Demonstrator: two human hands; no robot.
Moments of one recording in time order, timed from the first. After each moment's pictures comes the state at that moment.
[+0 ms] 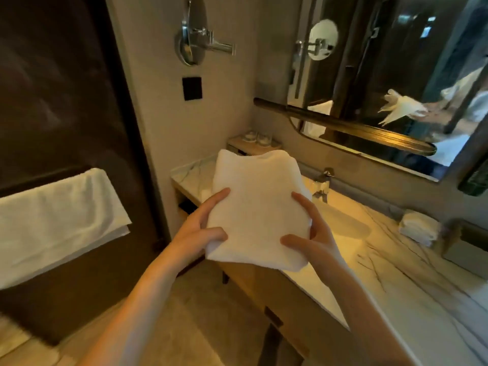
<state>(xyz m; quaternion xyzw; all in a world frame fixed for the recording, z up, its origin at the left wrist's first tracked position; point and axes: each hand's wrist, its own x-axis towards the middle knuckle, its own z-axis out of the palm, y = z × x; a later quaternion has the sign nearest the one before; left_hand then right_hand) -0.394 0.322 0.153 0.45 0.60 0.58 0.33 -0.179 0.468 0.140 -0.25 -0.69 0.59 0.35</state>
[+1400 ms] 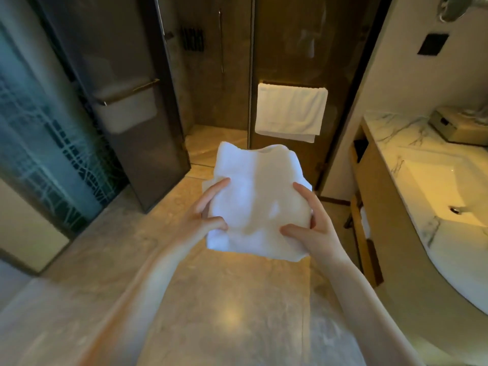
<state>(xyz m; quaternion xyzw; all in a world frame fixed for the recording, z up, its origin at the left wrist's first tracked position) 0.208 -0.102 0.140 0.04 0.77 0.63 0.04 0.199 0.151 0.118 0.06 -0.72 0.70 -0.01</state>
